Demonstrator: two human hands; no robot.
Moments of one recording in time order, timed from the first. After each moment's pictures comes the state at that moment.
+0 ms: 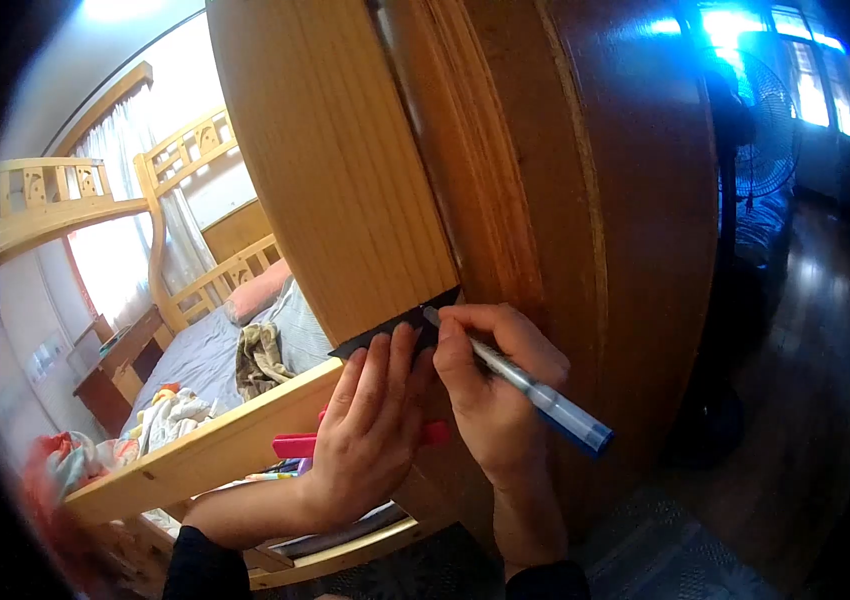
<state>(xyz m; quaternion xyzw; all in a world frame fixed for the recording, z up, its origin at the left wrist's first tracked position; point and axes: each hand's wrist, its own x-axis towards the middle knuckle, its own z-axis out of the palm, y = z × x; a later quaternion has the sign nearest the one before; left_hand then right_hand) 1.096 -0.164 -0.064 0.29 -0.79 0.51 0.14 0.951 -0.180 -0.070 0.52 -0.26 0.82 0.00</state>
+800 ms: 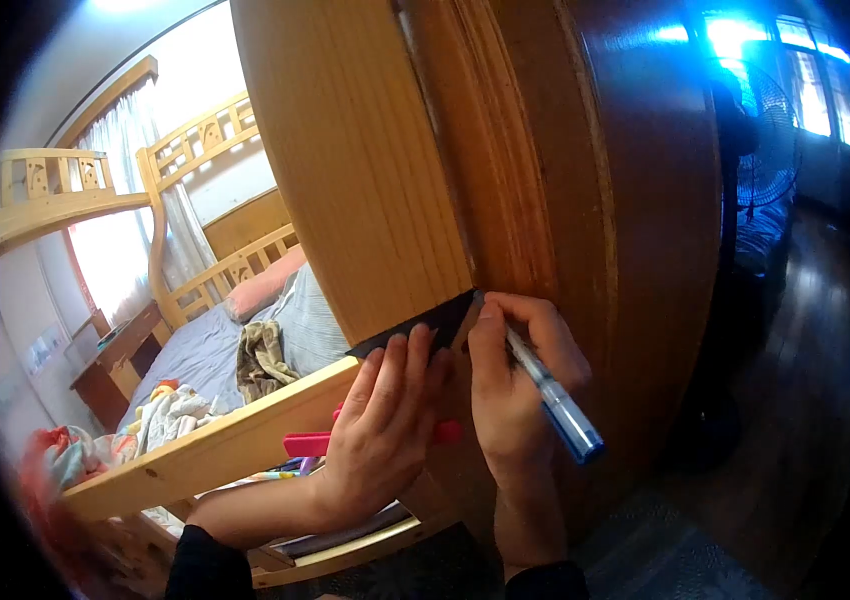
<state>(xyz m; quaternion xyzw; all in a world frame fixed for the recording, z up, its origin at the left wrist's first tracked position) 1.097 -0.166 -0.063 0.28 -0.79 0.53 0.14 0.959 -0.179 -0.065 0.42 -0.36 0.83 0.05</state>
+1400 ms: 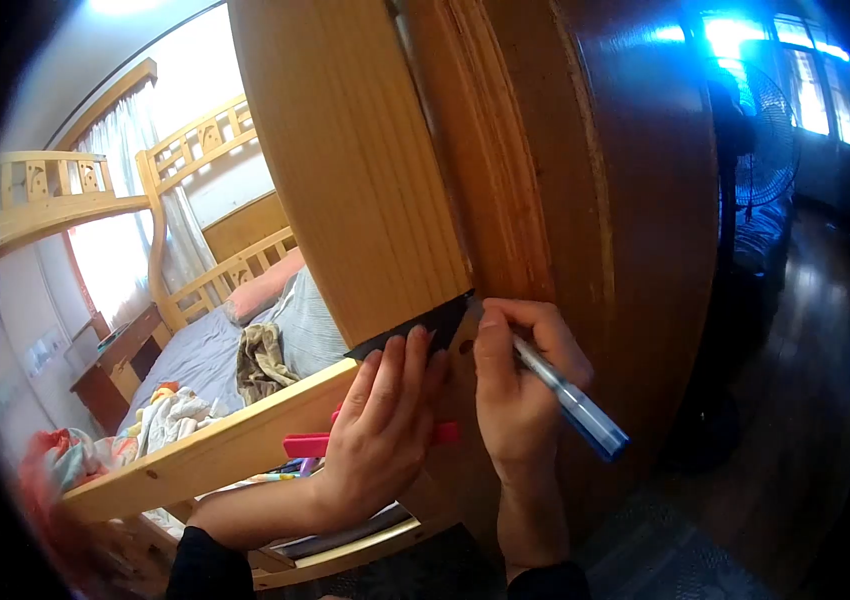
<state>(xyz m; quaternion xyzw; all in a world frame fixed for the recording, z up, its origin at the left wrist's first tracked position) 1.096 -0.166 -0.064 0.28 -0.78 0.54 0.15 0.956 -0.177 -0.067 0.43 -0.28 0.86 -0.02</state>
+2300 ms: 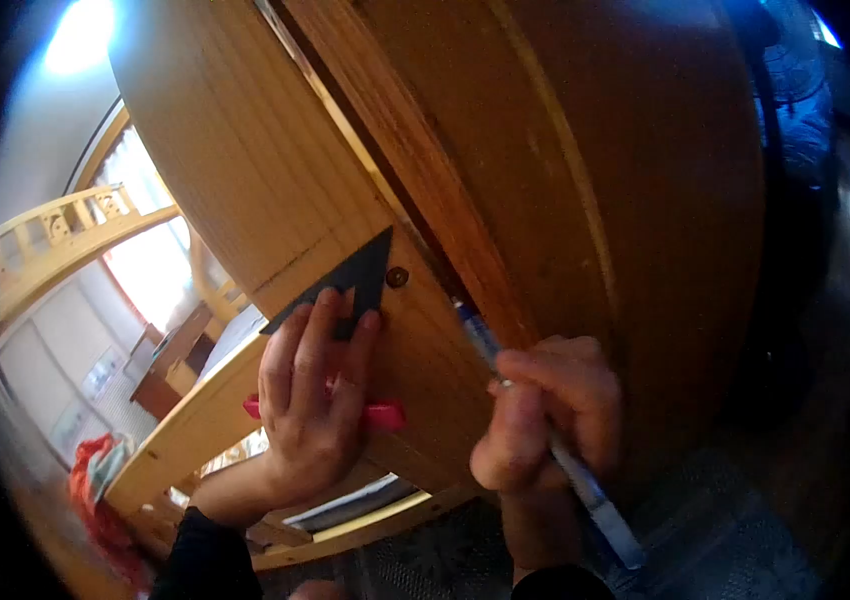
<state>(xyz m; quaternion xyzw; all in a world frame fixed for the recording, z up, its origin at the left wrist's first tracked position) 1.098 -0.181 -0.081 0.24 -0.74 0.59 0.22 0.938 -0.191 -0.151 0.38 -0.12 0.91 0.11</state>
